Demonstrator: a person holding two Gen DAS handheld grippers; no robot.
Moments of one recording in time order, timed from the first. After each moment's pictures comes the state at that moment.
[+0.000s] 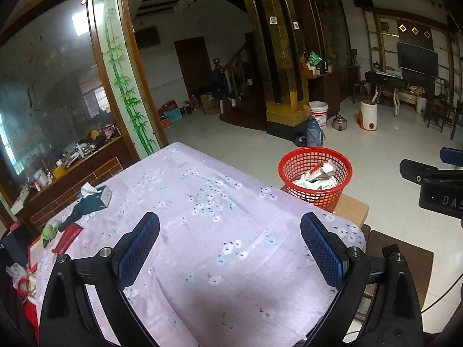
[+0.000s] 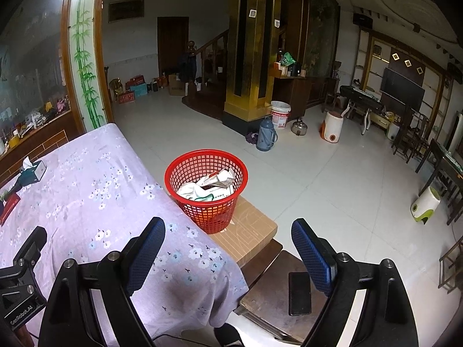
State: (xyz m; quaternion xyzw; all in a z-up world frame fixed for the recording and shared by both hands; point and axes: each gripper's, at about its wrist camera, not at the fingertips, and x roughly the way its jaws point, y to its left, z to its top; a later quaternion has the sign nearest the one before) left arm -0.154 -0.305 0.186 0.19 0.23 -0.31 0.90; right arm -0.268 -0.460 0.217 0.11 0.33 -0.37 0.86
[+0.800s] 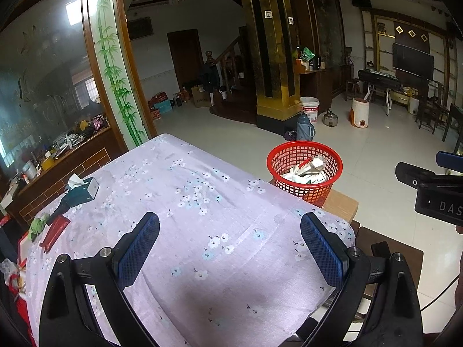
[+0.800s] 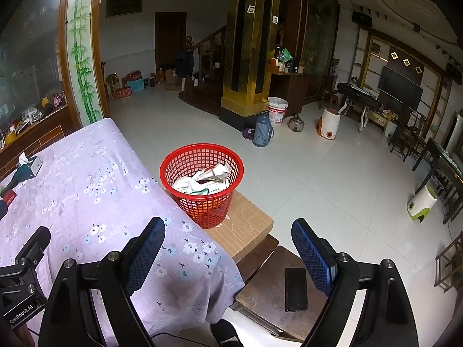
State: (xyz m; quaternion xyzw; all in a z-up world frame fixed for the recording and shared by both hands) left arm -0.153 -0.307 0.177 0.18 0.25 -0.33 0.89; right arm -0.270 -0.462 0.208 0.11 0.34 -0.37 0.86
